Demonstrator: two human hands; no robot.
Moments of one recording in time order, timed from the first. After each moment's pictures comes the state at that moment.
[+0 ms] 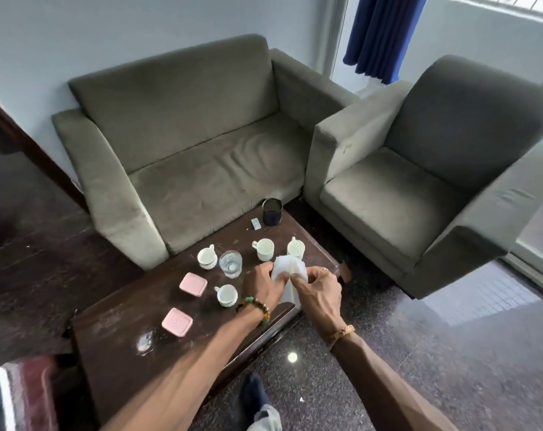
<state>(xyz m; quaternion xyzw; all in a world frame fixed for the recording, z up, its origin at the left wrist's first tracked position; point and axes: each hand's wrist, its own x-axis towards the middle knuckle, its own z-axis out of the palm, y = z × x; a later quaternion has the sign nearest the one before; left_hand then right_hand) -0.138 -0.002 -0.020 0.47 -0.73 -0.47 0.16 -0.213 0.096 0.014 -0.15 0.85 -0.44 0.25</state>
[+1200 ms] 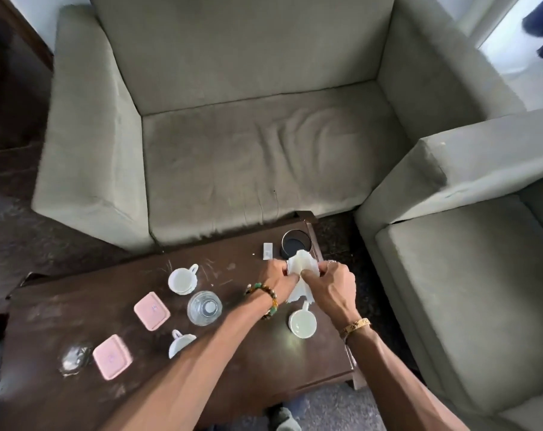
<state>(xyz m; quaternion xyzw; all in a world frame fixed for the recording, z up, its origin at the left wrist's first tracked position) -0.368 -0.242 -0.179 0.63 -0.59 -0.51 0.05 -0.481 -0.180 -0.144 -0.35 0.84 -0.26 0.34</state>
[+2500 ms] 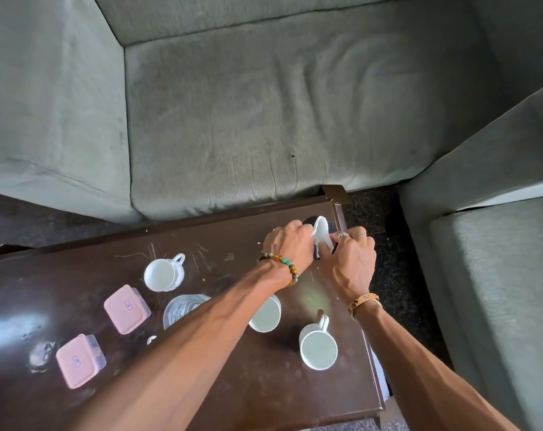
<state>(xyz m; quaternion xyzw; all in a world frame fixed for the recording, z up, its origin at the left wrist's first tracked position) -0.410 -0.324 -0.295 0.54 -0.81 -0.21 -0.03 -0.518 -0.267 -0.310 -0.45 0.86 -0.09 0.22</state>
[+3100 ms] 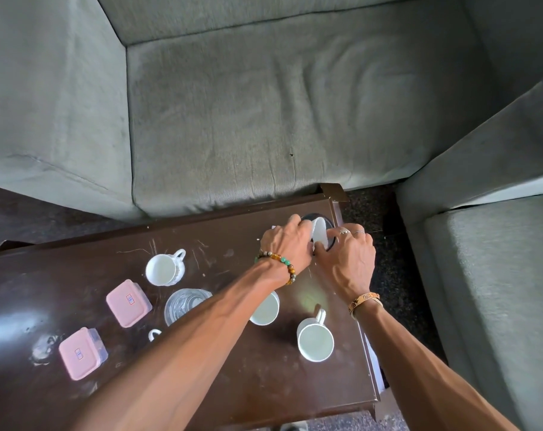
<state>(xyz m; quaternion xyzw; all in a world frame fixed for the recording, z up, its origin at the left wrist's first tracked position) -0.404 -0.315 -0.294 0.53 -0.82 -0.21 -0.03 -0.520 -0.259 -0.301 -0.47 0.85 -0.12 0.21</state>
